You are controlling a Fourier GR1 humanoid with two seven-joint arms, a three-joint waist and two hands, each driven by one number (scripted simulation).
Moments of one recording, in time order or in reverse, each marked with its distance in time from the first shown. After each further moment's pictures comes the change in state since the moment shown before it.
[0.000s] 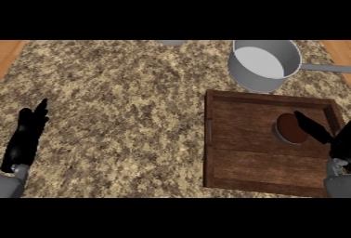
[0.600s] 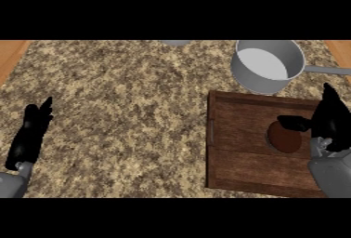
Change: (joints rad) left arm -0.016 -0.004 -0.018 -0.032 -0.016 0.005 0.058; right arm -0.170 0.025 0.086 -0.125 0.016 0.585 0.465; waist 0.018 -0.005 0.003
